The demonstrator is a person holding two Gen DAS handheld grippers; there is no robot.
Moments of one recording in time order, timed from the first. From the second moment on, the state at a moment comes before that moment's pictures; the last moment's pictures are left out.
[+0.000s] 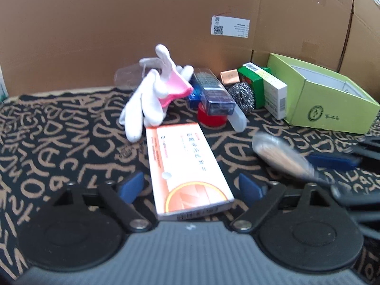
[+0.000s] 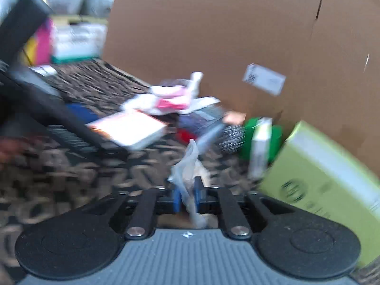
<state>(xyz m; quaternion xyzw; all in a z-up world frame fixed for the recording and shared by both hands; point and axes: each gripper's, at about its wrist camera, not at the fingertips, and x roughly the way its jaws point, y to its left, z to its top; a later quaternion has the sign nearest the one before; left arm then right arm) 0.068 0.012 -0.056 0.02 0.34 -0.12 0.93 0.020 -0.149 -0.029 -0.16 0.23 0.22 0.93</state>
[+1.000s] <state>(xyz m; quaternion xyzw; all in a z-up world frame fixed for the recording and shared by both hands) 0.092 0.008 -0.064 0.04 0.36 -0.11 0.93 0.050 -0.148 -0.043 -0.01 0.29 0.17 0.94</state>
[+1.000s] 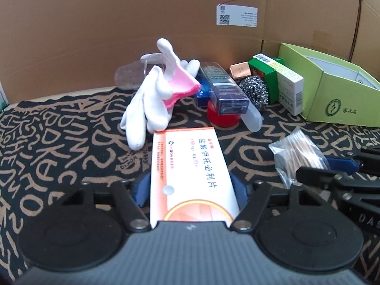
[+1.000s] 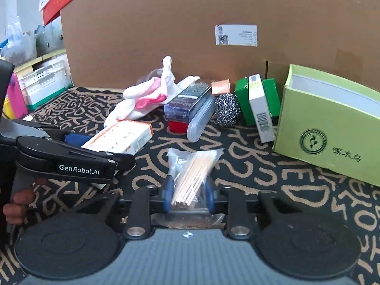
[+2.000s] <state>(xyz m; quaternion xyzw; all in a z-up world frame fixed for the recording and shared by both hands) 0.183 -0.212 0.037 0.04 0.27 -0.26 0.93 0.100 -0.348 0.036 -0.04 0.19 -0.10 0.98</state>
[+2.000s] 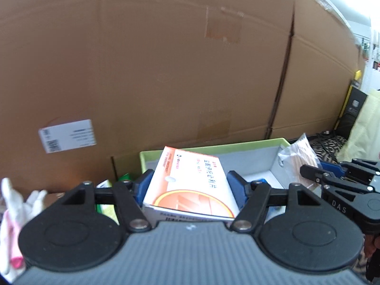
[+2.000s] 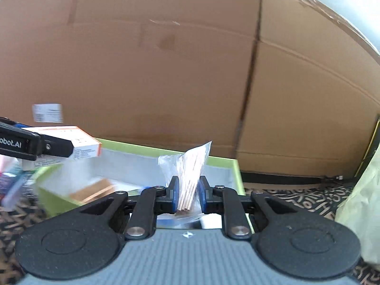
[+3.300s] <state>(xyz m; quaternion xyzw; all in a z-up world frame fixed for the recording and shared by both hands) 0.080 -0.032 -0.029 0.00 0.26 -0.11 0.96 0.039 -0.228 -0.025 0.02 0.15 0.05 0.99</state>
